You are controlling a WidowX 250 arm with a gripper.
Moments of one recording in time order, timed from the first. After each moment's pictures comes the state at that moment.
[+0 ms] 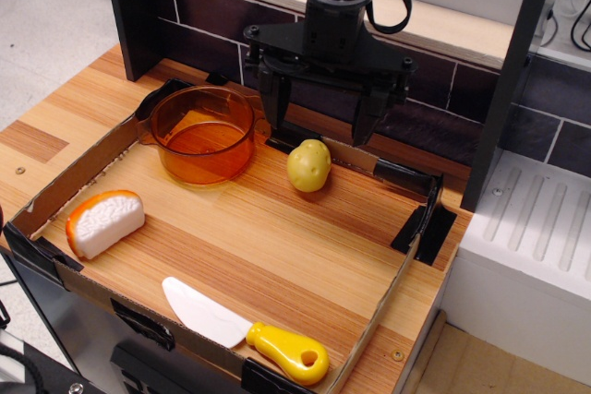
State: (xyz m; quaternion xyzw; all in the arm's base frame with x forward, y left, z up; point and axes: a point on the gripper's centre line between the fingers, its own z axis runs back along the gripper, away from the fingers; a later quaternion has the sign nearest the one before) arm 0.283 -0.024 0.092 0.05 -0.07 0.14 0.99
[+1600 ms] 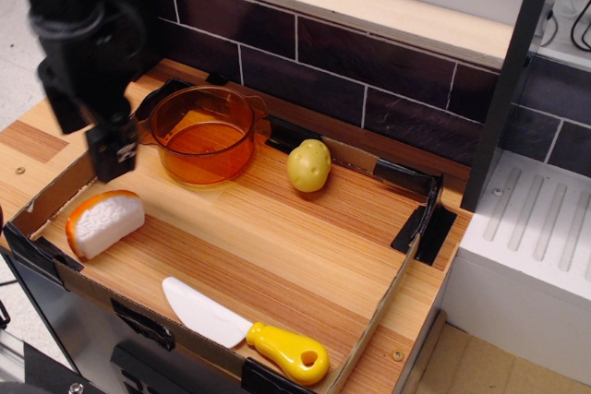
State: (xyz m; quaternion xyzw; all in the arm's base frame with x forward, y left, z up) arm 0.209 0.118 0.067 0.08 -0.03 -0.17 0.98
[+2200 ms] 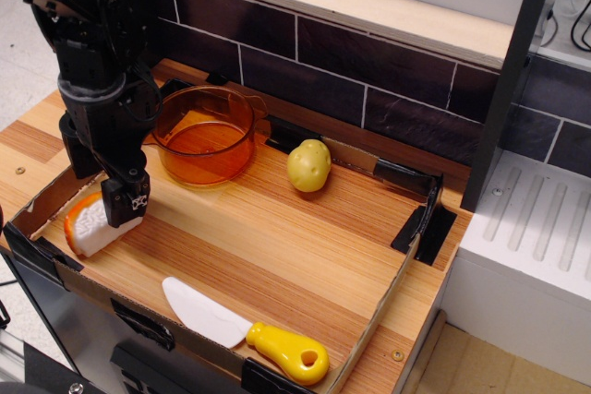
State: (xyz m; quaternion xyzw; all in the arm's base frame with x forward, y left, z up) arm 0.210 0.116 0.023 0.08 0.00 -0.18 0.98
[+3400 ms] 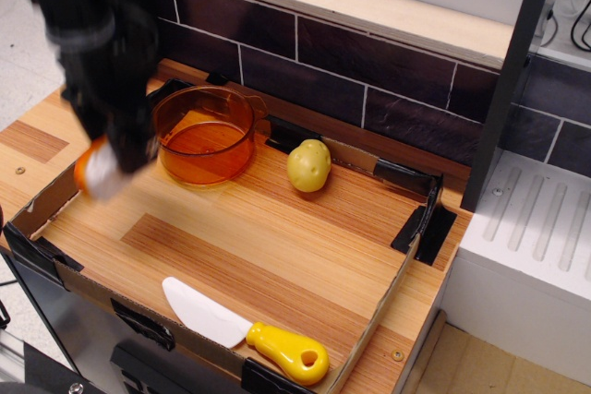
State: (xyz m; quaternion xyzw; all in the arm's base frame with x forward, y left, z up) arm 0.229 0.101 0.073 0.01 -0.05 -0.12 0.99
